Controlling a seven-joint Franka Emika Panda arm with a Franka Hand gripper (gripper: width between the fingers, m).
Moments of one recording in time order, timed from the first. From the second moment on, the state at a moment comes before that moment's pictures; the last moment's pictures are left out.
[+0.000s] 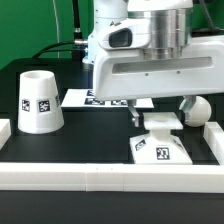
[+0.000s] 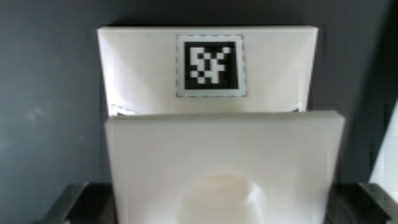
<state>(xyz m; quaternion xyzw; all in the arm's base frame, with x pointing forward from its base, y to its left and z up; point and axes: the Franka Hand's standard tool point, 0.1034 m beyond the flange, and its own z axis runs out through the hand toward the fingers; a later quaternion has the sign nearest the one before) 0.603 0.056 0.055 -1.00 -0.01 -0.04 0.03</state>
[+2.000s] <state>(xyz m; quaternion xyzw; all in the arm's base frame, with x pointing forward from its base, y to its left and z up) 0.519 0.092 0.080 -1.00 0.06 -0.03 0.04</state>
